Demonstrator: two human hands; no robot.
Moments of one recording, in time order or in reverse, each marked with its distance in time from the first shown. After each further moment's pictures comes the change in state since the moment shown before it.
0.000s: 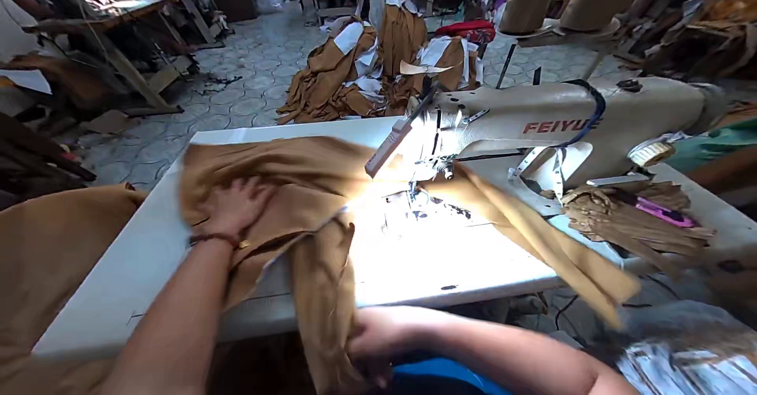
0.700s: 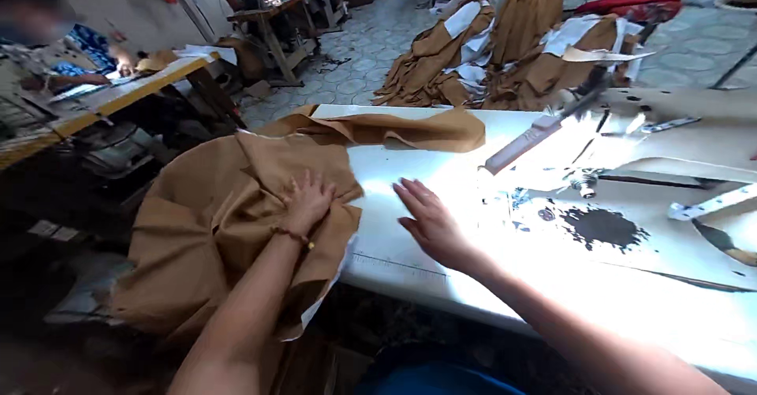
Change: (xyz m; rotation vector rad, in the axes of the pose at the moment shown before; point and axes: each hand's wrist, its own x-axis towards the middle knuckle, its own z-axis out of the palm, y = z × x) left_hand -0.100 -0.018 -0.035 0.001 0.011 -0.223; right_hand 0.054 -0.066 -0.055 -0.857 0.677 -0.625
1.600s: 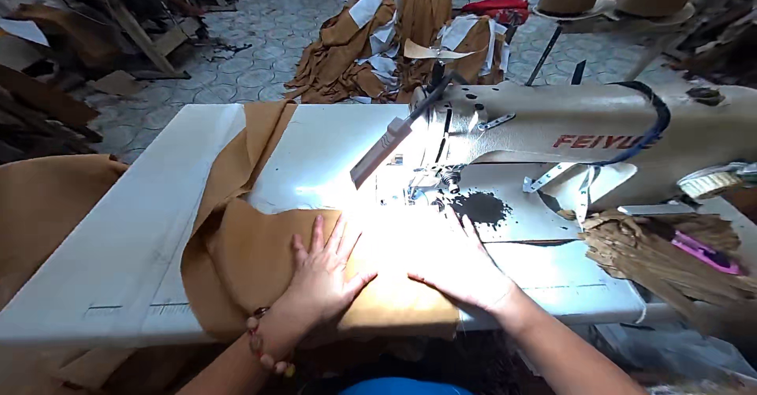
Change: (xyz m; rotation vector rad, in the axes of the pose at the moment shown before) left_hand -0.106 0.172 0.061 0.012 -0.267 0.592; right_hand -0.146 0.096 -0.072 -0.389 -0.156 0.549
